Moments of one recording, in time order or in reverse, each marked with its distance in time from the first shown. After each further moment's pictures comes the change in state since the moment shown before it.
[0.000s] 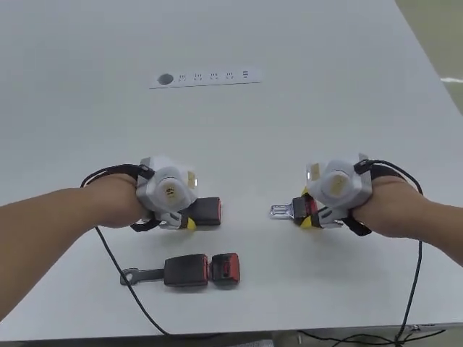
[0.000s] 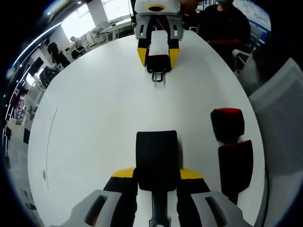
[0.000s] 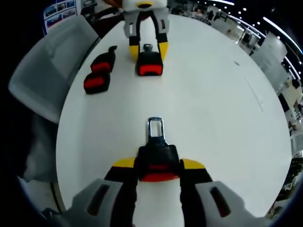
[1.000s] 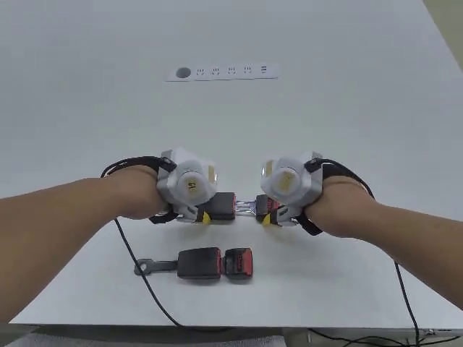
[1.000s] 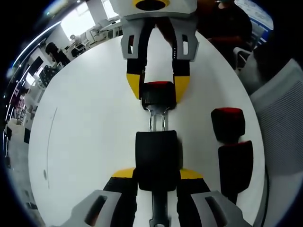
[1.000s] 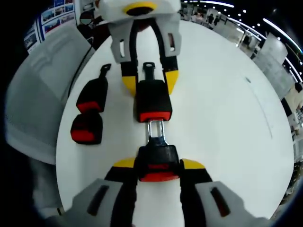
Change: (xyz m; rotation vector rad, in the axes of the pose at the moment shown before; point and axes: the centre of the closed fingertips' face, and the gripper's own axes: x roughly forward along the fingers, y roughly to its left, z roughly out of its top) left arm 0.002 0.000 -0.001 0.001 0.027 0.006; right arm 0.044 0.005 0.085 -0.005 -0.038 0.020
